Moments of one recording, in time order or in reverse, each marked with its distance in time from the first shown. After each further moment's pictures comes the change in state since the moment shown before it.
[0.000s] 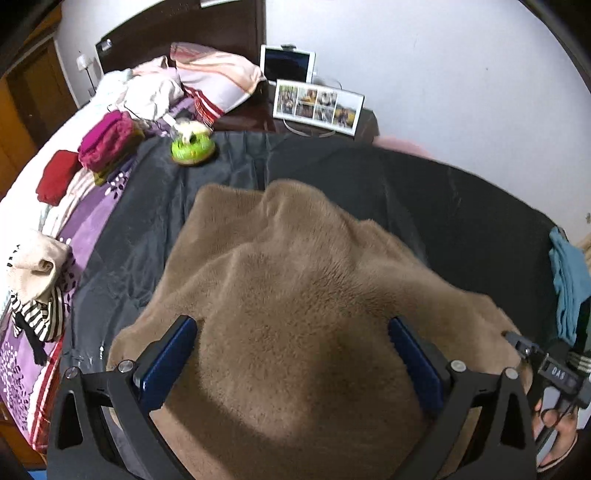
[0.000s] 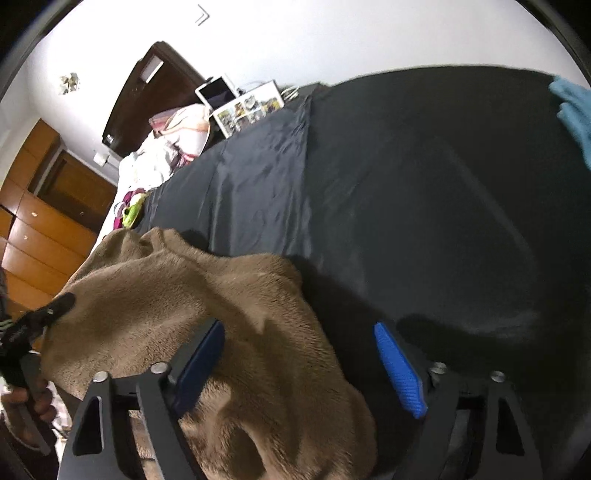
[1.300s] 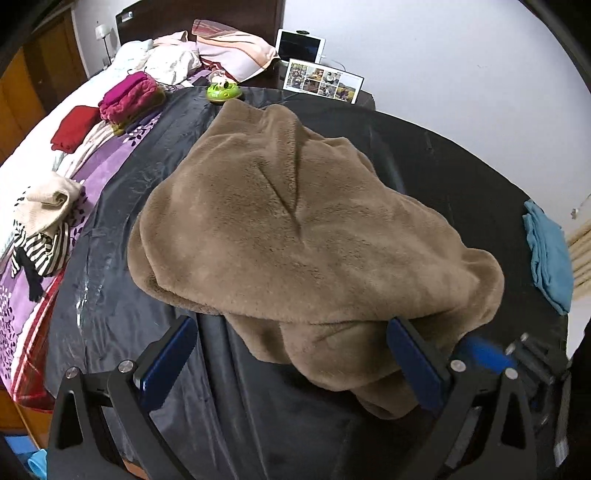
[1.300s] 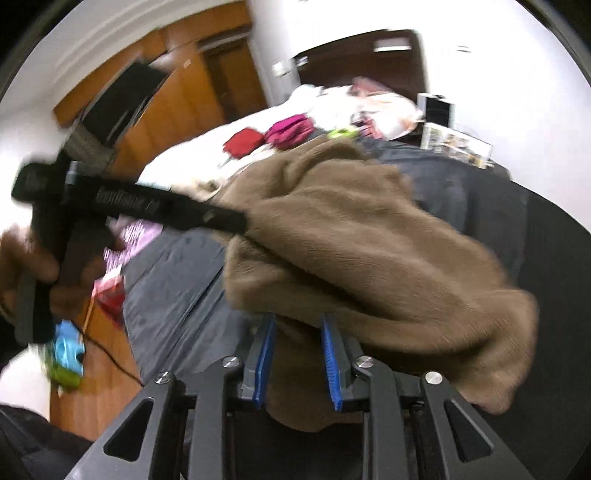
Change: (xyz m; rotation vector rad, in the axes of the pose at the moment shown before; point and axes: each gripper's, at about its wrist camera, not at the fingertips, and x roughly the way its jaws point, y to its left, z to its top) left arm -0.079 0.001 -0.125 -0.084 0.045 -0.035; right arm -0.080 0.157 -0.164 -0.699 -0.063 0.171
